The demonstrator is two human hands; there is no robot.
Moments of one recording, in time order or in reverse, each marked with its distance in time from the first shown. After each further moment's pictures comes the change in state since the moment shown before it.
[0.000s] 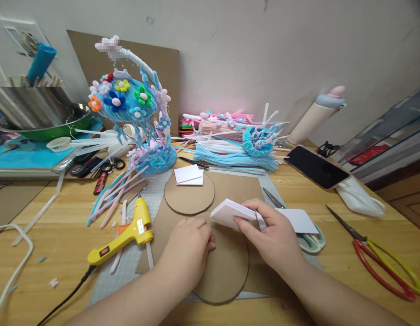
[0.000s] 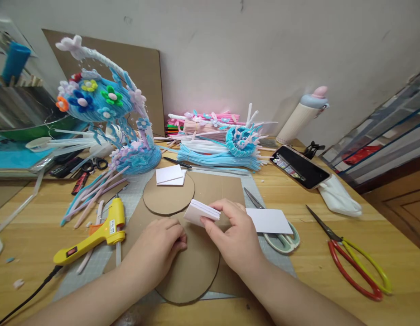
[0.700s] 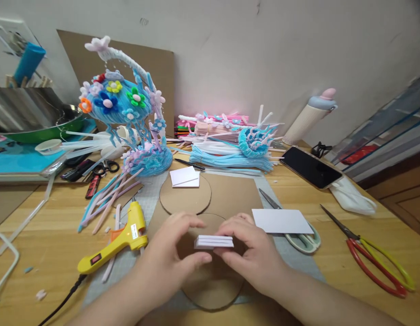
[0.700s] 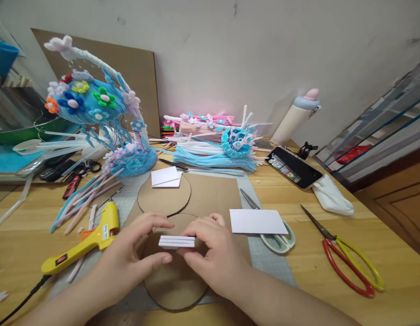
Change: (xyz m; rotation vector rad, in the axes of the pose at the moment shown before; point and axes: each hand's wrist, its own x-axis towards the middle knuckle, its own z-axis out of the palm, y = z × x) left_hand -0.015 -0.012 -0.025 -0.388 0.088 0.050; right_hand -0.011 -0.012 0.011 0.030 -0.297 -0.246
